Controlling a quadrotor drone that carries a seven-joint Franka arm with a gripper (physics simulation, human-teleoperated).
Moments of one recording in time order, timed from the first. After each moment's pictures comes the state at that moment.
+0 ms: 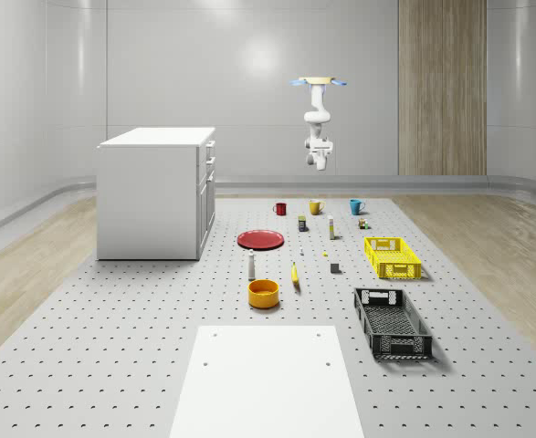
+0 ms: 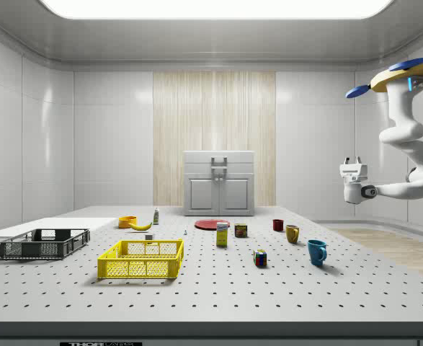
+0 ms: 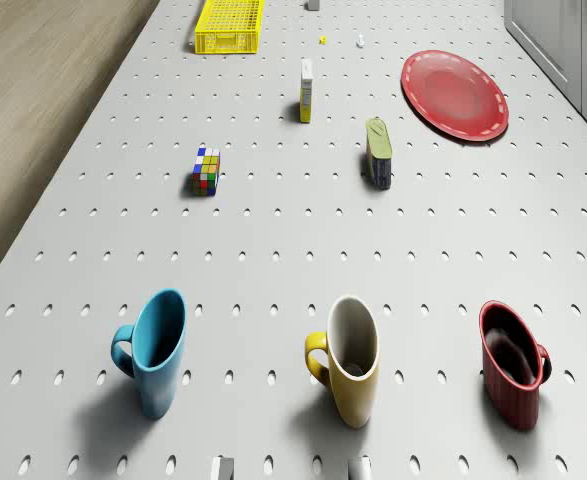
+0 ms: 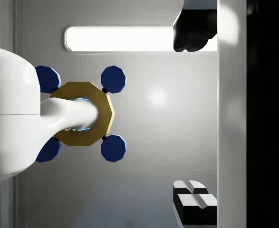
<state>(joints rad) 0.00 -0.79 0.00 -2.34 0.00 1.55 0.79</state>
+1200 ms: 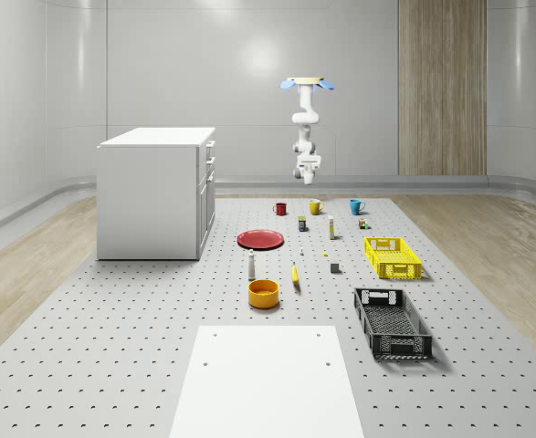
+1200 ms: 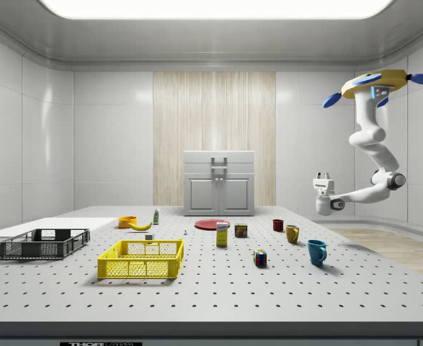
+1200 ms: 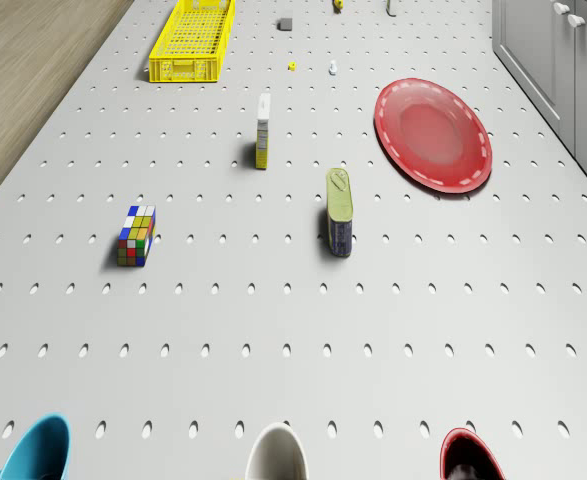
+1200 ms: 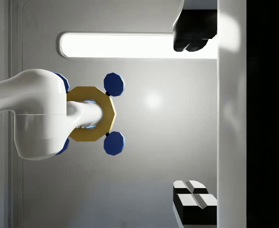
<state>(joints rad) -0.01 -0.70 0.00 -2.04 0.00 1.36 0.78</state>
